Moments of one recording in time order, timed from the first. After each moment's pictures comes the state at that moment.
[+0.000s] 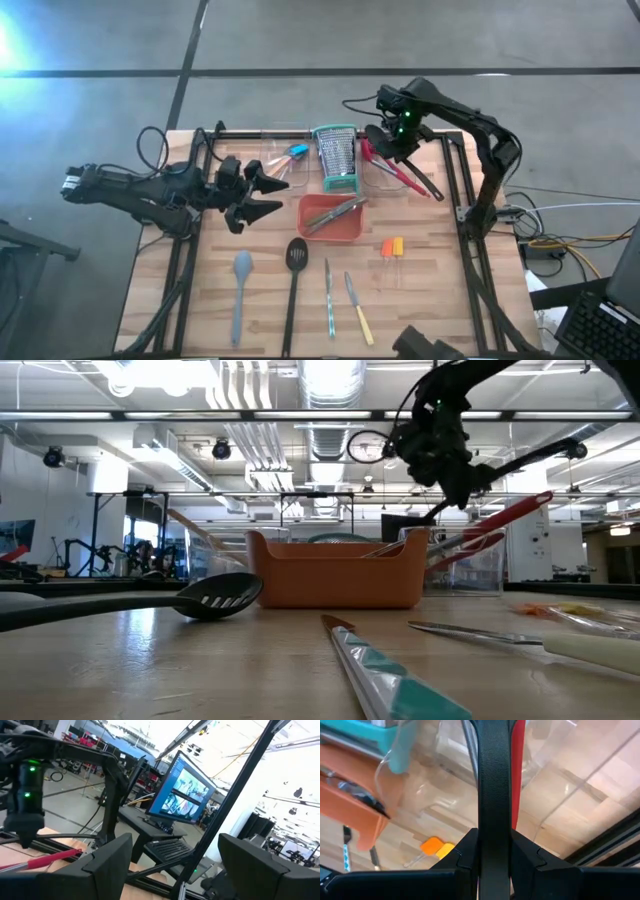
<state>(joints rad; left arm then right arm) -0.14 0.91 0.86 0.30 -0.09 -0.47 -0.76 1.84 1.68 -1.56 -0.25 0.30</state>
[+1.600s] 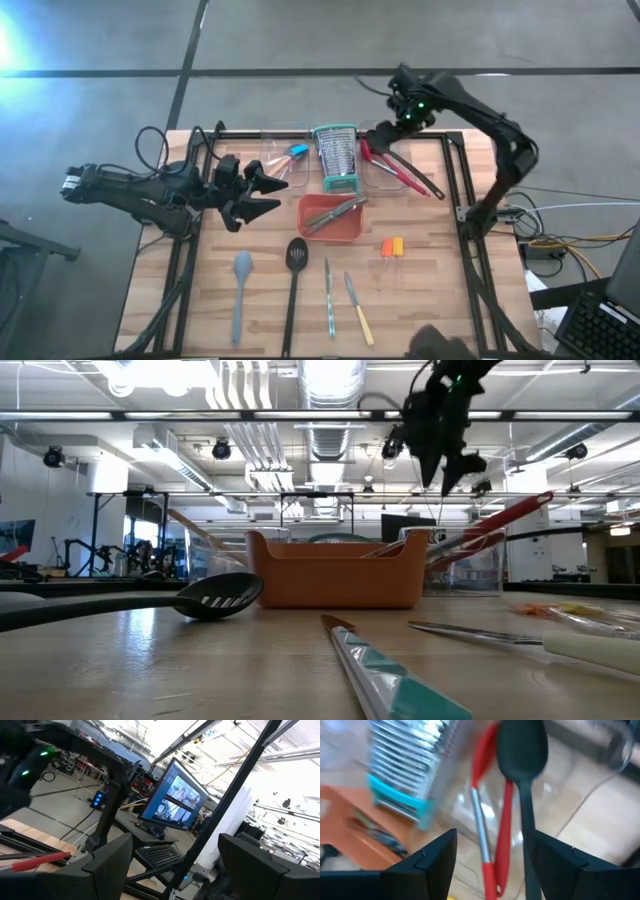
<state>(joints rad) -0.14 0.91 0.86 0.34 -0.09 -0.52 -0.80 1.68 1.68 -1.32 -0.19 0.28</state>
